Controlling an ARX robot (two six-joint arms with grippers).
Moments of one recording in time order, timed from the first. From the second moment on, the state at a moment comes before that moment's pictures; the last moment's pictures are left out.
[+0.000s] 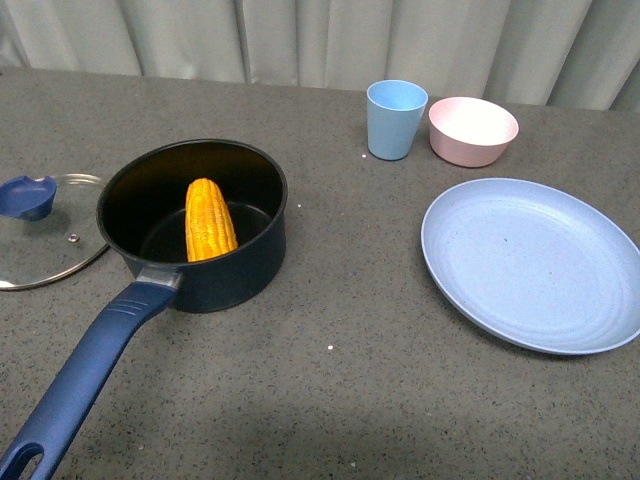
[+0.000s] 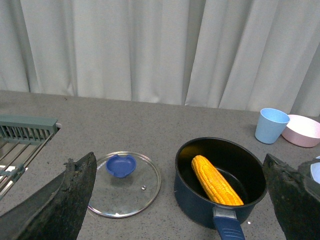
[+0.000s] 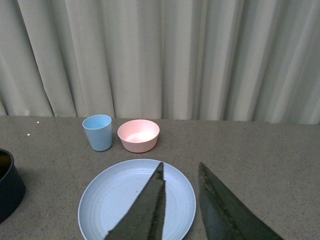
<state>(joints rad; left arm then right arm) 0.00 0.00 0.02 0.00 0.00 0.00 0.00 0.00 0.01 0.00 0.00 0.00</state>
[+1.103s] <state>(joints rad) 0.00 0.00 0.02 0.00 0.00 0.00 0.00 0.00 0.01 0.00 0.00 0.00</state>
